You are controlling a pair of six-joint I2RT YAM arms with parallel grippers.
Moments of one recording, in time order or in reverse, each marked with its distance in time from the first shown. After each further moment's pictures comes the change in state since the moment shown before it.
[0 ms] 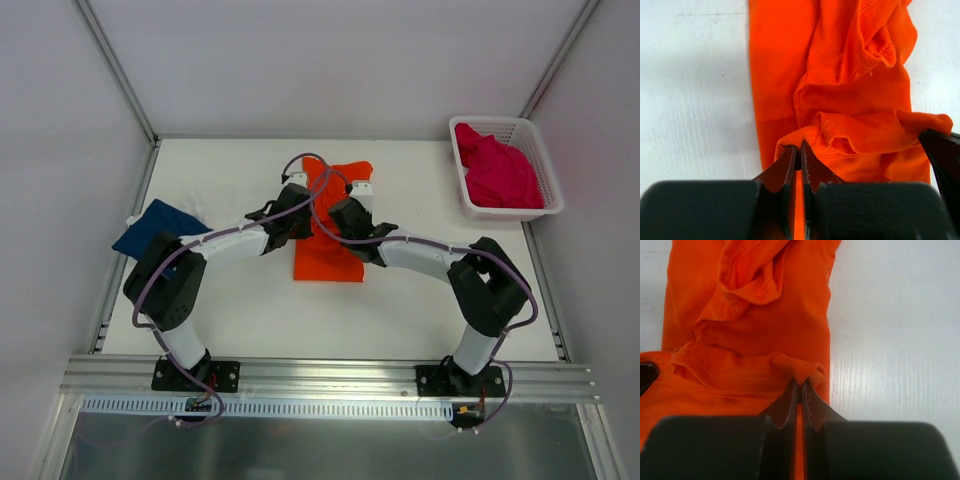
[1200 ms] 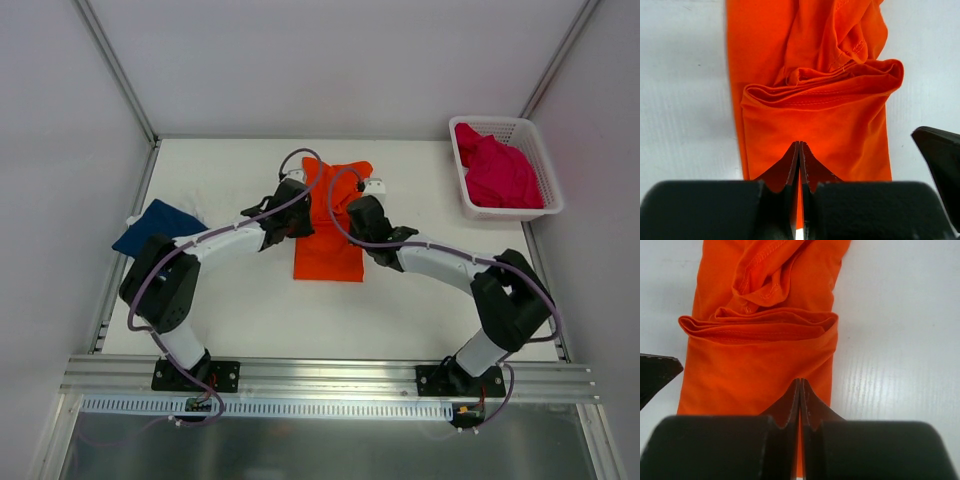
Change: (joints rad) left arm 0.019 -0.041 0.034 -0.066 0.085 -0.084; right arm -0.063 -0.156 -0.106 0.078 -0.129 -0.032
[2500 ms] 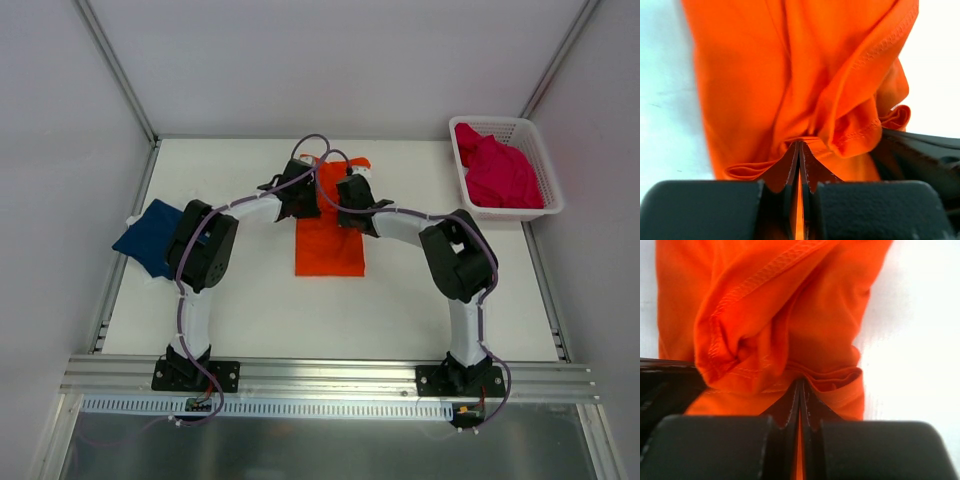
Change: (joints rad) left arm 0.109 0.399 0.325 0.015 0.192 0.069; right arm -0.121 0.446 0.347 -0.017 -0.179 0.011
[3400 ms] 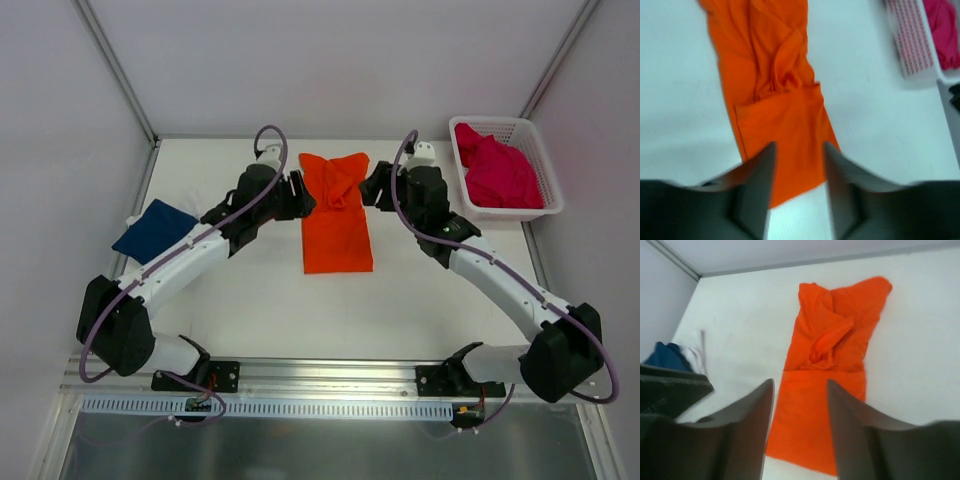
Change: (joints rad) left arm -0.026 -0.624 -0.268 -0.002 -0.071 -0.004; right arm -0.060 -0.703 -0.243 0.052 -0.109 -0.056
